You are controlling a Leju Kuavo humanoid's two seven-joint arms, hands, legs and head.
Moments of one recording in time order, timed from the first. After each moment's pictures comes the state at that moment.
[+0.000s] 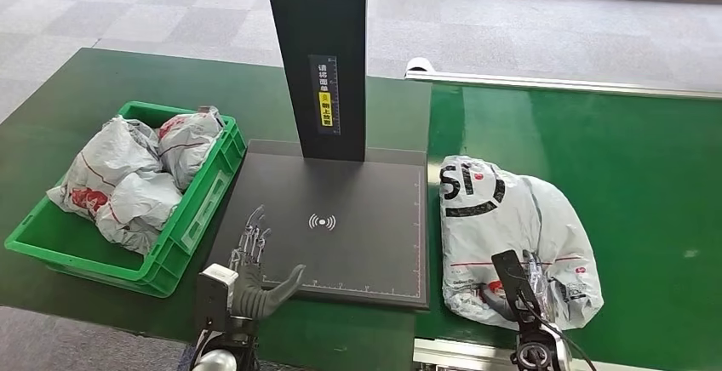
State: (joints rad) left arm 0.03 -0.20 -0.29 -1.31 -0.06 0.19 -0.56; right arm -0.18 0.08 -0.25 -0.77 0.71 -0.12 -0.08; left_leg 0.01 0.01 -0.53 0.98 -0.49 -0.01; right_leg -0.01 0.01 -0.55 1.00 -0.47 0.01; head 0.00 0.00
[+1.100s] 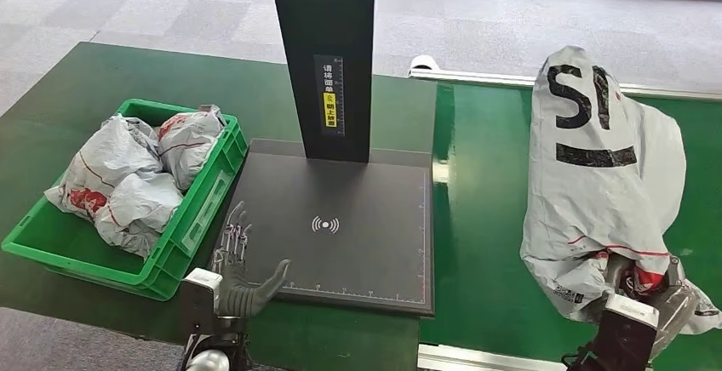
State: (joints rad) left arm 0.04 -0.20 -0.25 -1.33 -0.06 0.23 -0.62; right arm 0.13 0.12 -0.15 -1.66 0.39 -0.51 -0.50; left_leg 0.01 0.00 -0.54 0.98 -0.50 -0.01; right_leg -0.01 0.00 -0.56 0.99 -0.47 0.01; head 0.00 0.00
